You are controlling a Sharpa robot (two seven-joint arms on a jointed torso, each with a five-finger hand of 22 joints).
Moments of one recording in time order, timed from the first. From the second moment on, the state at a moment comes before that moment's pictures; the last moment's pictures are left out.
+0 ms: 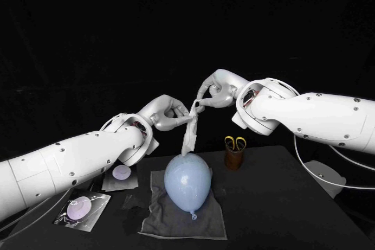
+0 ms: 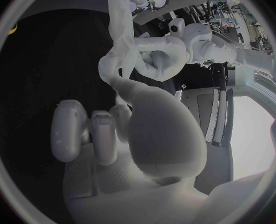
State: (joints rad) left arm 1.37 -0.52 -0.07 1.29 -0.98 -0.44 0.14; left_hand 1.52 -0.05 0.24 0.29 0.05 1.00 0.07 0.50 0.35 1.01 0.02 0.81 0.37 1.37 -0.03 1.50 1.18 0.16 1.05 0.08 1.17 0.79; right arm 1.59 -0.78 -0.17 1.53 -1.06 -0.43 -0.24; right_hand 1.40 -0.12 0.57 0.04 0.05 1.02 0.07 0.48 0.50 1.42 0.00 1.38 1.31 1.46 -0.07 1.57 1.31 0.06 1.46 0.04 1.31 1.31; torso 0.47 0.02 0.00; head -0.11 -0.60
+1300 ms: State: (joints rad) left arm 1.44 -0.51 -0.07 1.24 -0.99 -0.24 0.10; left_hand 1.63 -0.03 0.35 0.25 0.04 0.93 0.12 0.45 0.34 0.96 0.05 0.75 0.33 1.31 0.00 1.49 1.11 0.15 0.97 0.10 1.13 0.72; right arm 1.59 -0.78 -0.17 1.51 -1.07 -0.43 -0.23; right_hand 1.39 -0.12 0.57 0.03 0.05 1.02 0.07 0.48 0.50 1.42 0.00 1.38 1.31 1.46 -0.07 1.57 1.31 0.06 1.46 0.04 1.31 1.31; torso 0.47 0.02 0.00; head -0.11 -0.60
